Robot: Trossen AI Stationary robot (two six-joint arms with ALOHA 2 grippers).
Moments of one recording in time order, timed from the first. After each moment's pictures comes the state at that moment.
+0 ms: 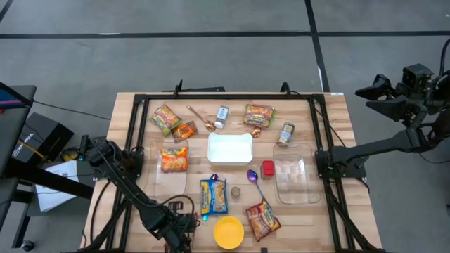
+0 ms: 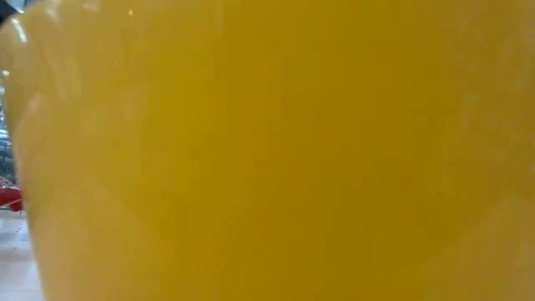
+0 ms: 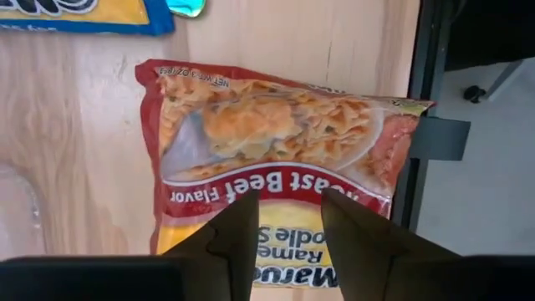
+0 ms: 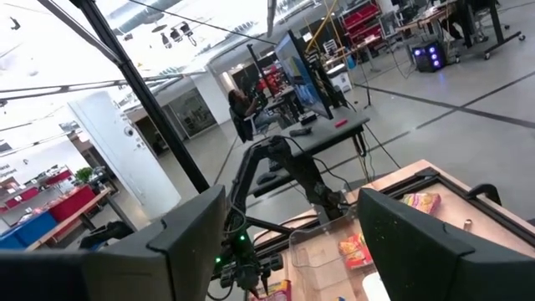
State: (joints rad) left arm -0.82 1.86 1.33 -0.81 -0.06 -0.85; right arm 0.01 0.72 1.80 -1.03 0.03 0.47
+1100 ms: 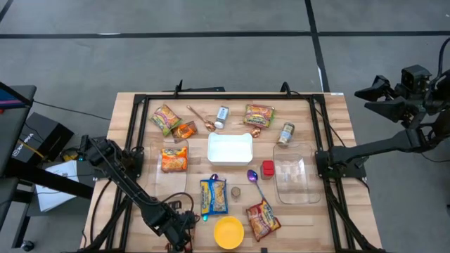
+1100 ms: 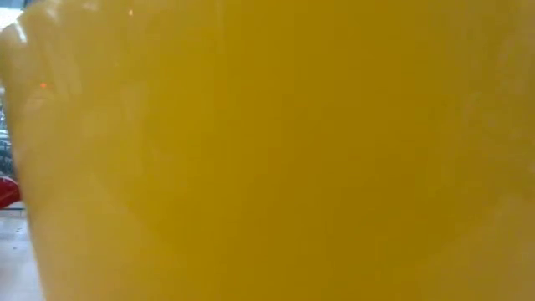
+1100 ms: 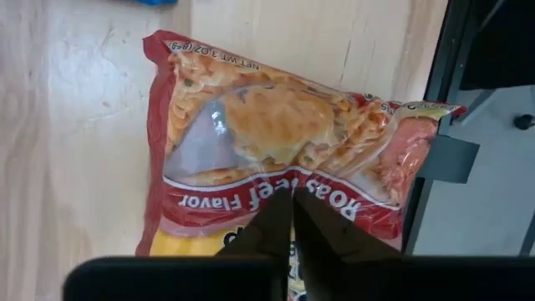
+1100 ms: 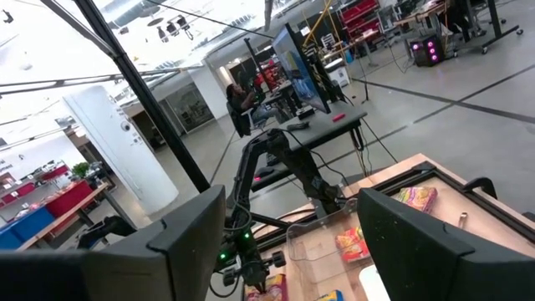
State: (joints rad) left arm -0.82 1.85 1.23 -0.68 -0.02 -0.97; right arm 0.01 0.72 1.80 -1.05 0.03 0.47
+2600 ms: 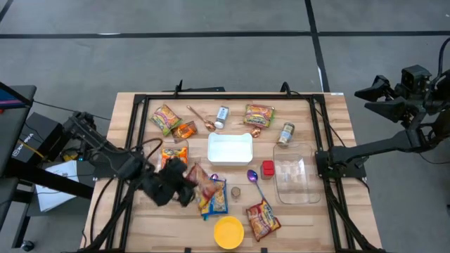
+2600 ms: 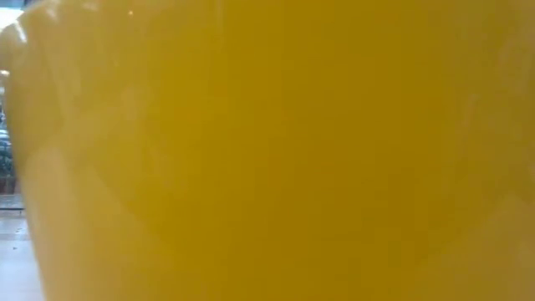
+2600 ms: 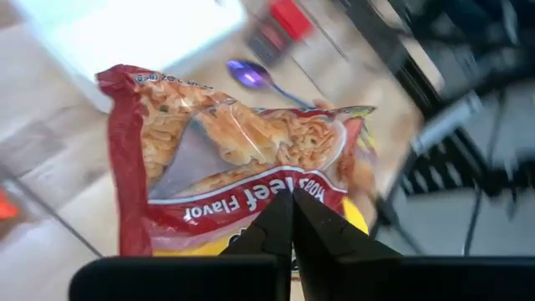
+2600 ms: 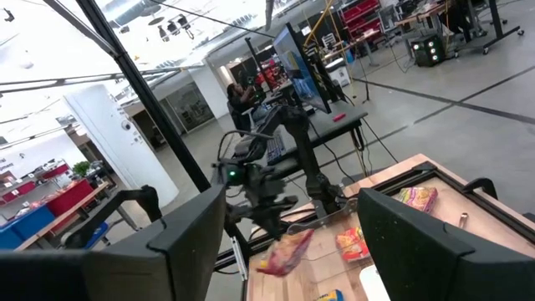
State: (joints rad) left arm -0.61 1.35 1.23 -0.75 -0.56 -1.32; right arm 0.01 0.72 1.80 -1.05 0.02 0.46
